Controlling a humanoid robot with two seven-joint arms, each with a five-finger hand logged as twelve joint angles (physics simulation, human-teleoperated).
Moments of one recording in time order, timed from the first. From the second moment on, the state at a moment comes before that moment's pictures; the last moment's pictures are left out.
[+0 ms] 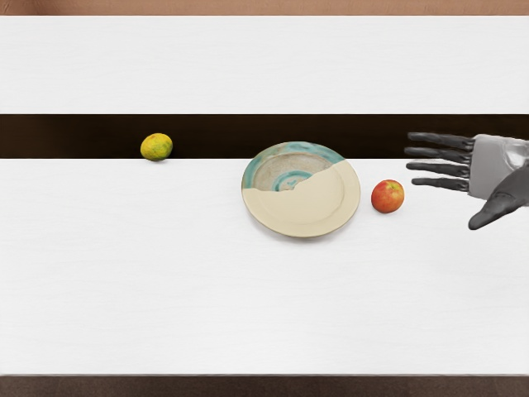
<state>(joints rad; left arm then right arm) -0.02 0.00 0.09 -0.27 0.05 -0.05 0.14 0.69 -1.23 0.58 1.55 0.16 0.61 -0.26</state>
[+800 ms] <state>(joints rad) -0.02 0.00 0.09 -0.27 0.05 -0.05 0.14 0.83 -0.85 0.38 1.71 -0.93 -0.23 -0.43</state>
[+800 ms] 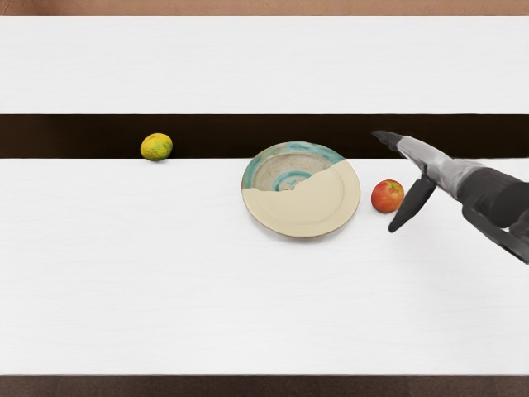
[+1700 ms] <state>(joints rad) -0.02 0.00 0.09 -0.27 0.05 -0.05 0.14 0.80 -0.69 0.34 1.50 -0.95 -0.29 -0.42</state>
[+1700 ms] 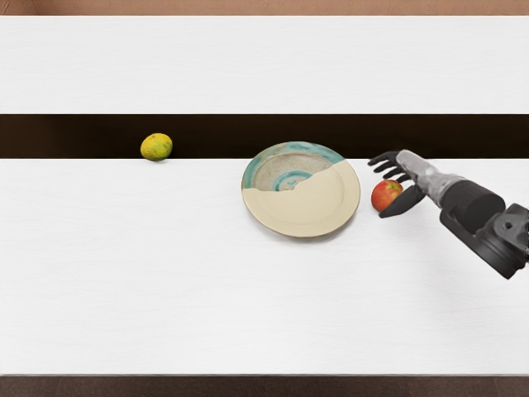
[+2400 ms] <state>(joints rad) -0.02 0.00 0.09 -0.27 0.05 -0.05 0.14 0.80 -0.71 0.34 1.52 -0.95 -0.28 -0.43</state>
